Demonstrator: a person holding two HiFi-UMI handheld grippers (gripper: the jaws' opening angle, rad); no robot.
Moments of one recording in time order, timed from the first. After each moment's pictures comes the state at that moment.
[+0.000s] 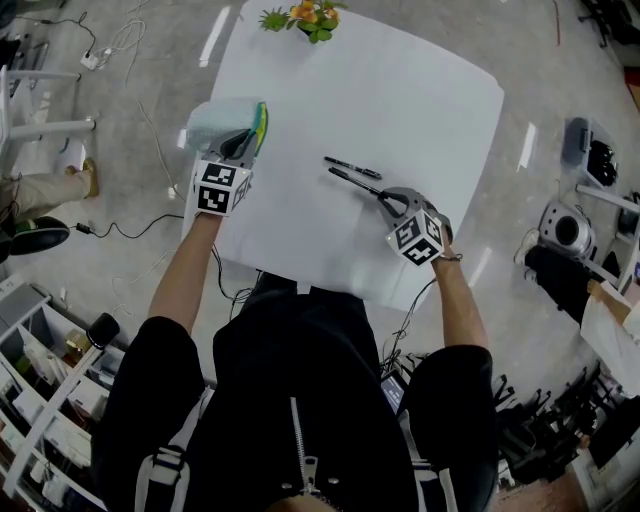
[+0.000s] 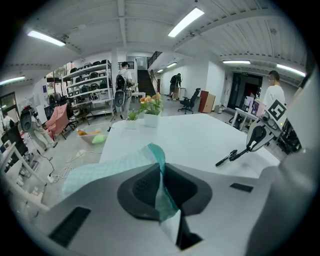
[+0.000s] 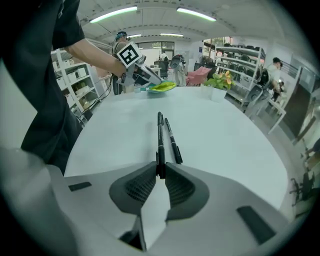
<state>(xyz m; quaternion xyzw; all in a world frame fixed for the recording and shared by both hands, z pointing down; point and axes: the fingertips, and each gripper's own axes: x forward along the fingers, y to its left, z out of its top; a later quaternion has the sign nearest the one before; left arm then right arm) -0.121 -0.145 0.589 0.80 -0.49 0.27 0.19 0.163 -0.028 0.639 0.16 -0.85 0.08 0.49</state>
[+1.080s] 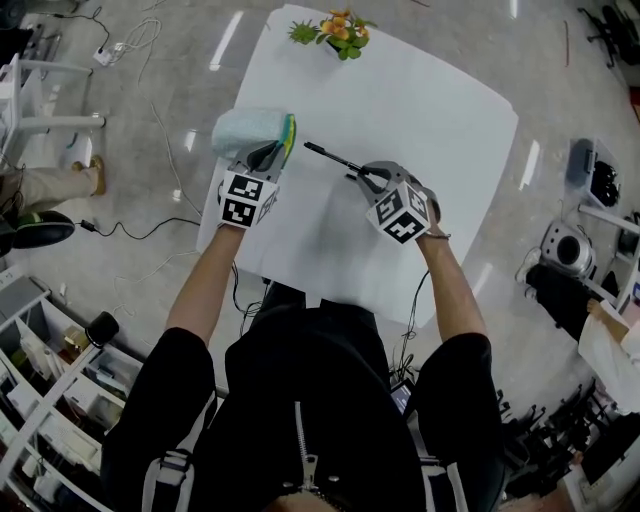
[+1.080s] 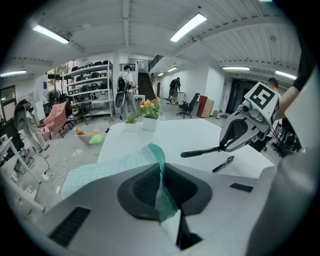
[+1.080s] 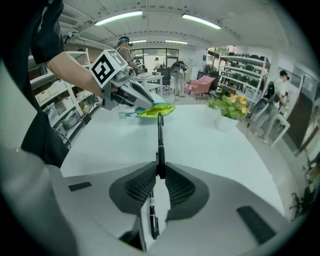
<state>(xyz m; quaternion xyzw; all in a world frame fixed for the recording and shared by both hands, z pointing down) -0.114 -0.147 0.579 0.81 -0.49 0.25 0.20 0.050 -0.108 0.604 0.15 -0.87 0.05 0.46</state>
